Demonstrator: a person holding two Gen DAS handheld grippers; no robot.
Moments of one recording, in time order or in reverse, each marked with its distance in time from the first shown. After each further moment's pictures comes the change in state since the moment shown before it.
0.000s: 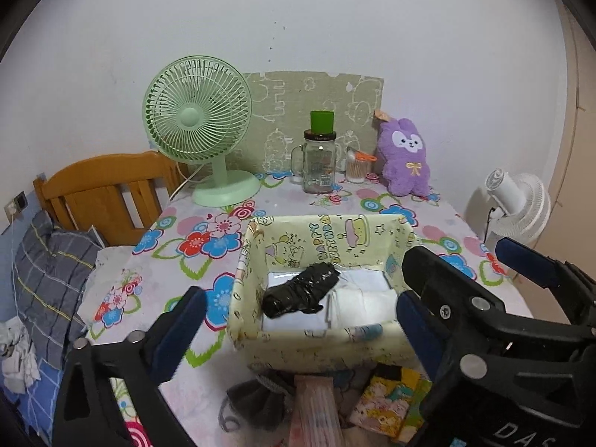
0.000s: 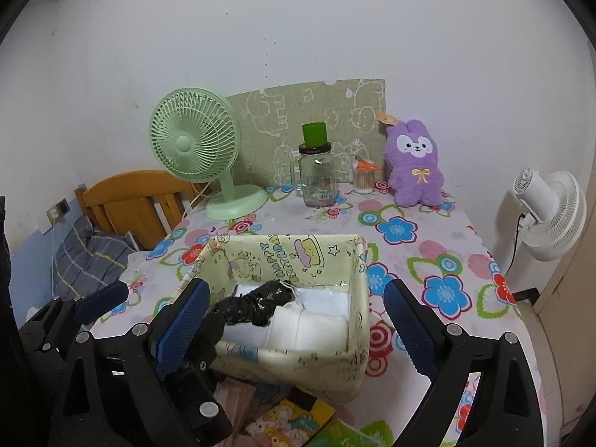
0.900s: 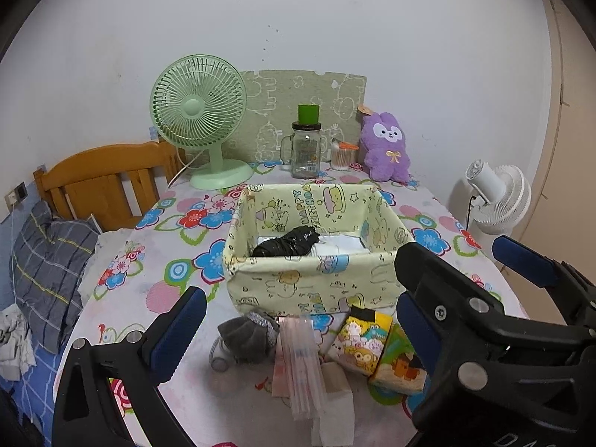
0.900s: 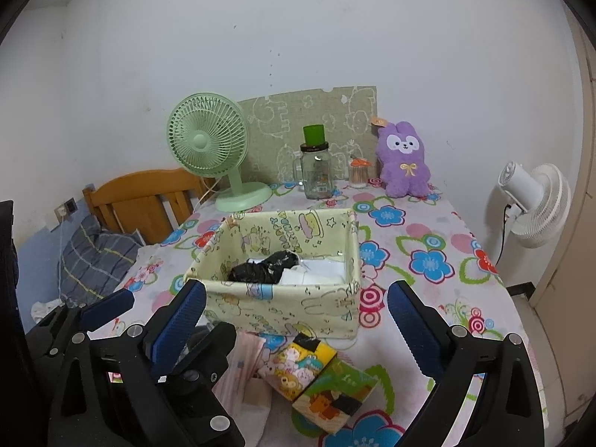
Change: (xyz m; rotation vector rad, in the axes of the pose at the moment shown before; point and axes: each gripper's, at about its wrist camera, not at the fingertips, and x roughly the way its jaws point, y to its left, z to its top) left arm -0.044 -0.012 -0.046 0.009 0.004 -0.028; right arm -0.058 0.007 -0.047 0.005 -0.030 -0.001
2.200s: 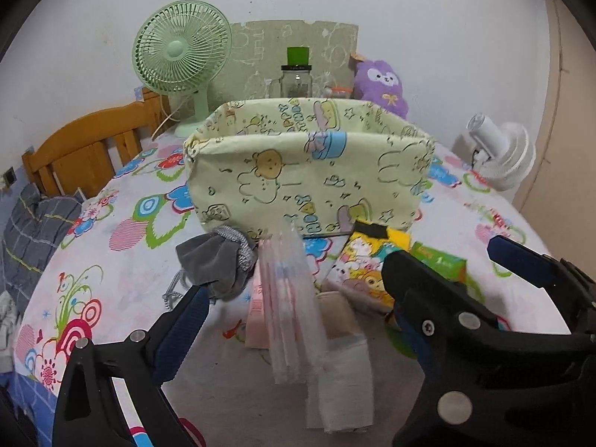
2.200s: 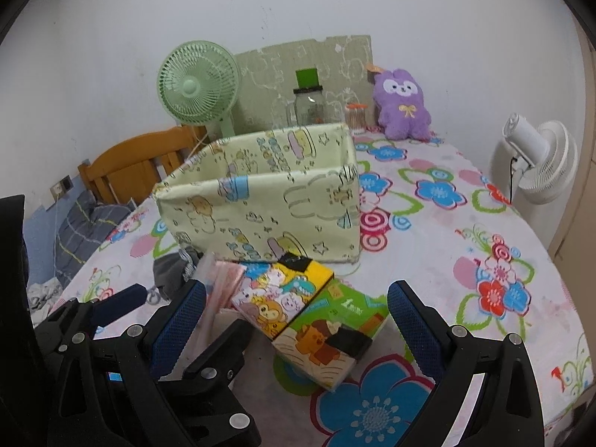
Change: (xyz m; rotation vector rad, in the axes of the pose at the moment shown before) left arm 0.052 -0.008 -0.072 0.032 0.101 0.004; right arm 0.042 -0.015 -0.079 0.030 0.116 0.005
